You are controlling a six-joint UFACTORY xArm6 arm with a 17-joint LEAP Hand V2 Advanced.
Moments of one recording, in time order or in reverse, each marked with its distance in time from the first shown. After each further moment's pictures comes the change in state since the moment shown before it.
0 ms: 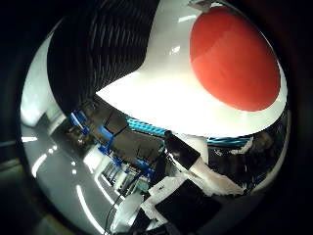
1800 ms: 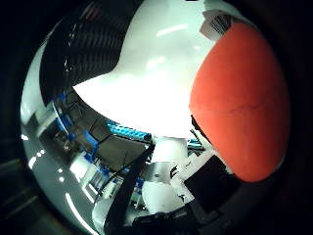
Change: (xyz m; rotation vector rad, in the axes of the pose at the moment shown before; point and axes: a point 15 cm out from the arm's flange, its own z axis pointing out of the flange) arm 0.025 0.034 -0.013 0.134 0.115 0.037
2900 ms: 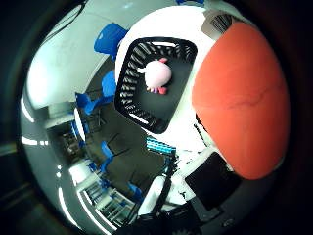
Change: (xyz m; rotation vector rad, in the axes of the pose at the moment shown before) arm 0.006 -0.052 -0.256 0.295 -0.155 0.023
